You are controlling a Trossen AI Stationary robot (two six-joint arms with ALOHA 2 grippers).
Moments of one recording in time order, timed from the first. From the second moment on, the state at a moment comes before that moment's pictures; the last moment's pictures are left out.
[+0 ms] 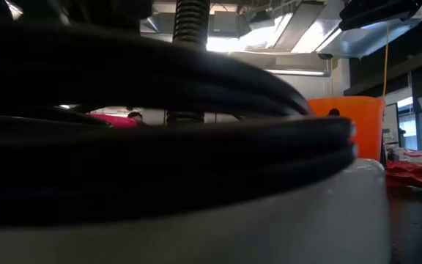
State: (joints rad) left arm -0.22 1.27 0.79 -0.24 -0.37 -0.43; right arm 0.77 1.31 0.99 -0.74 0.99 0.86
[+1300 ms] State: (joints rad) left arm 0.69 0.99 0.79 -0.67 -0.27 -0.12; right arm 0.77 1.31 0.99 -0.77 1.00 0.85
